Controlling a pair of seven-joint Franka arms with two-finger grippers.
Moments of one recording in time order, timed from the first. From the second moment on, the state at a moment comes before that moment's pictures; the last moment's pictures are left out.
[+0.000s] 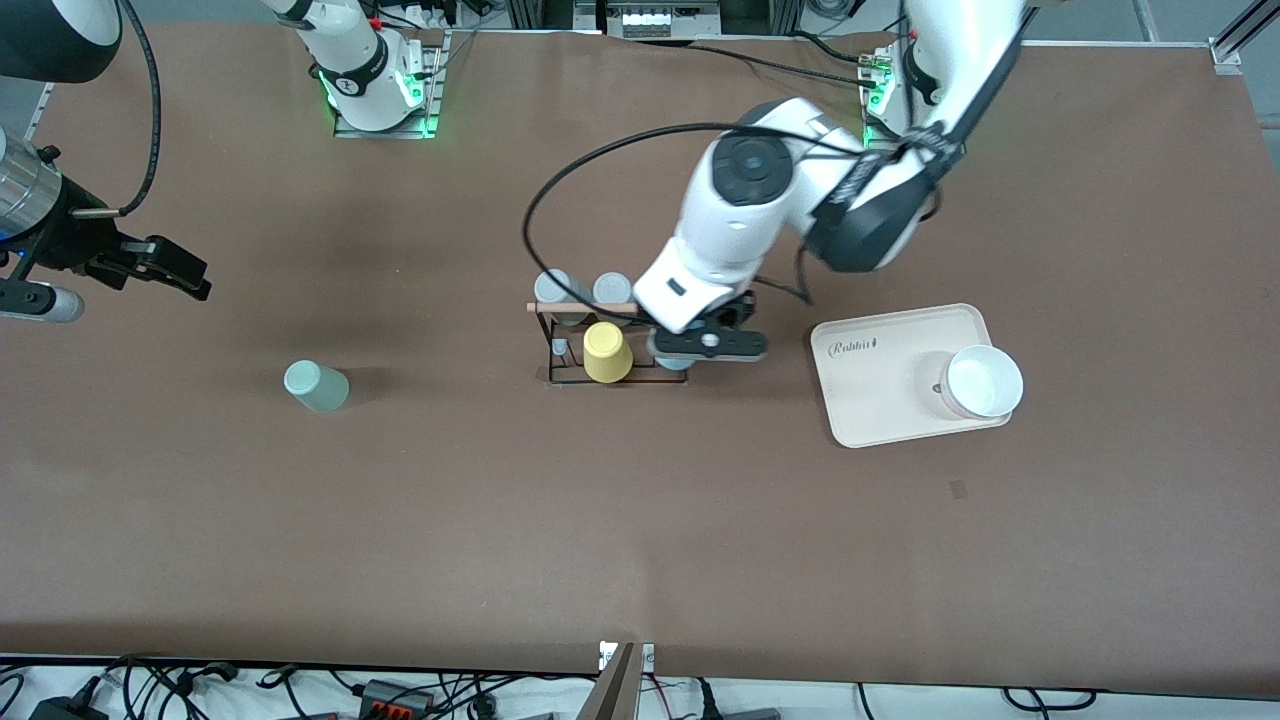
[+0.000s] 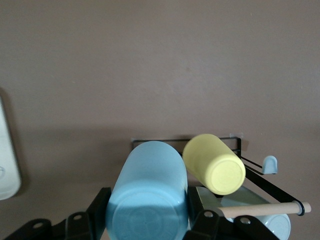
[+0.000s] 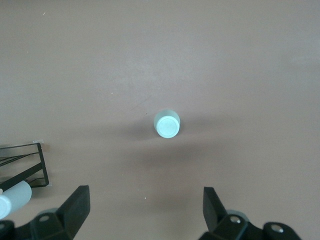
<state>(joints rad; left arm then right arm) -0.35 0.60 -0.44 -1.35 0.15 1.98 -0.79 0.05 0.09 0.00 -1.57 -0.02 1.67 0.18</state>
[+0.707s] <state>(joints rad) -0.40 0.71 -0.44 -1.32 0.22 1.99 -0.80 0.04 0.23 0.00 -1.75 -0.02 1.93 0.15</state>
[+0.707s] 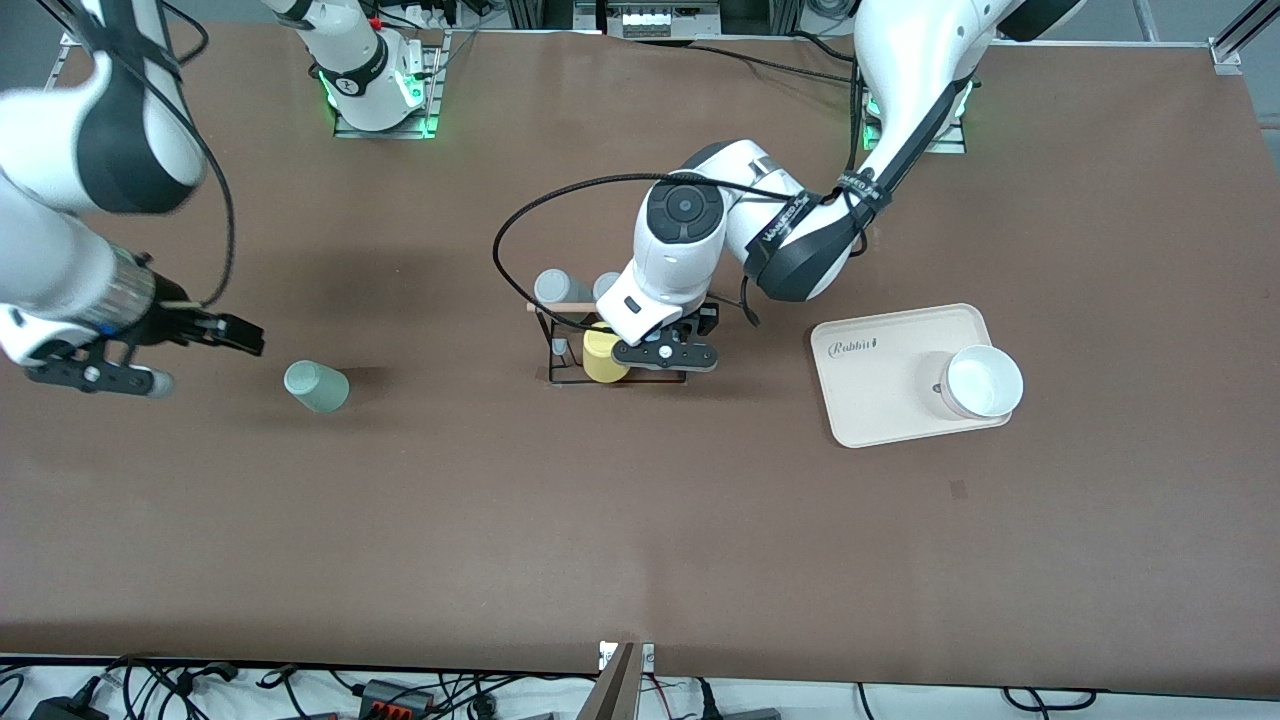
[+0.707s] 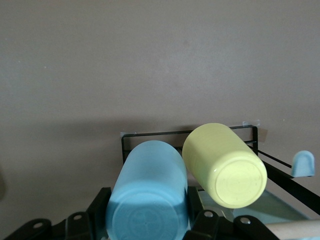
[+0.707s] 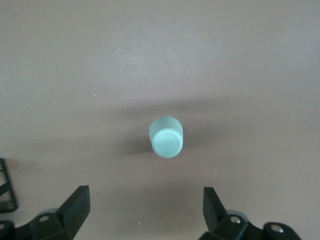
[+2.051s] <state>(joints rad) 0.03 0.29 -0.31 -1.35 0.03 1.61 -0.46 -0.01 0.44 -0.01 -1.97 -0.02 2.34 -0.08</state>
